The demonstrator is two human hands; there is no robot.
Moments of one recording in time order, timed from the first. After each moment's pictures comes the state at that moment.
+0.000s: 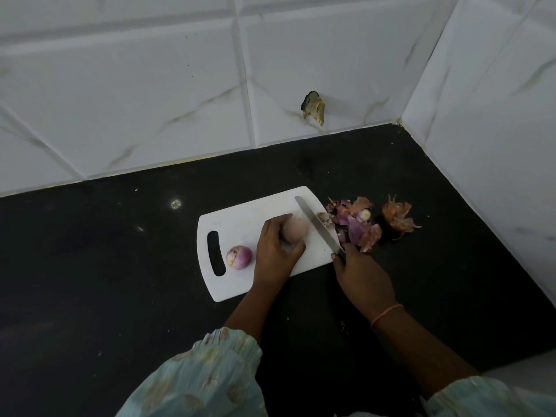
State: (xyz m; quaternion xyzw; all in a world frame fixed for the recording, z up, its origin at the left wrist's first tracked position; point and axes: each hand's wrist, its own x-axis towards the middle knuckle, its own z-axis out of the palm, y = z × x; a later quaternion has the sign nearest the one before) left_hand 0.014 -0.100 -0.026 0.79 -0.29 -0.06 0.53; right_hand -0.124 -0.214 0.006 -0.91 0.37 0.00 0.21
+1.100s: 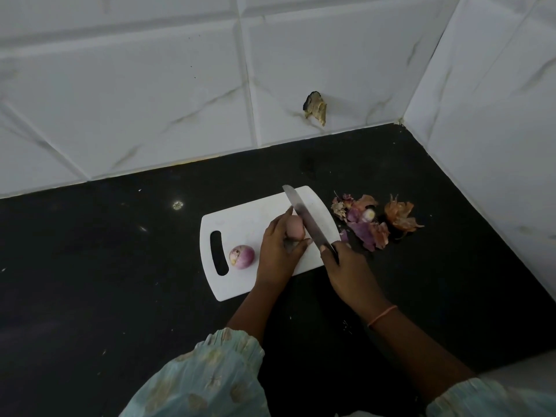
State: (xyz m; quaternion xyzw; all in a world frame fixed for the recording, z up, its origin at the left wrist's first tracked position) left_hand 0.015 -0.100 -0.027 0.81 -0.30 -0.11 0.50; right_hand -0.111 -0.193 0.024 -0.84 0.34 -0.05 0.42
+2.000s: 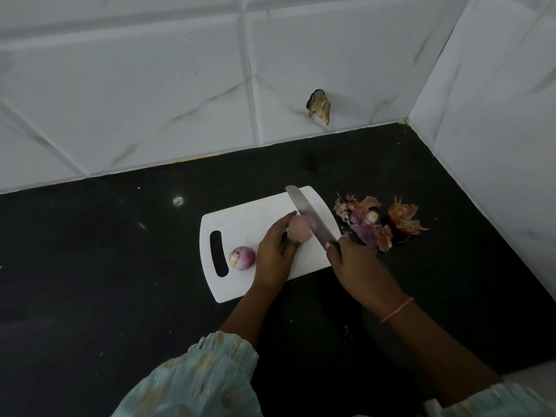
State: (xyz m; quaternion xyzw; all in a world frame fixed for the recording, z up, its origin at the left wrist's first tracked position) left_hand 0.016 -0.095 -0.028 0.76 -0.29 -0.11 0.57; right_hand -0.107 -0.209 0.045 -0.92 0.29 0.01 0.26
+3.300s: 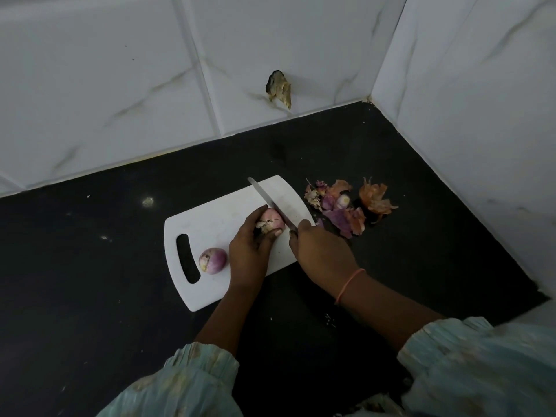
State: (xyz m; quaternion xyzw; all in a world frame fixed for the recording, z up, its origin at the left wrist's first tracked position) left_hand 0.015 -0.099 -0.029 0.78 -0.26 -0.11 0.56; right_hand -0.081 -0.202 0.040 -0.95 0.29 0.03 0.12
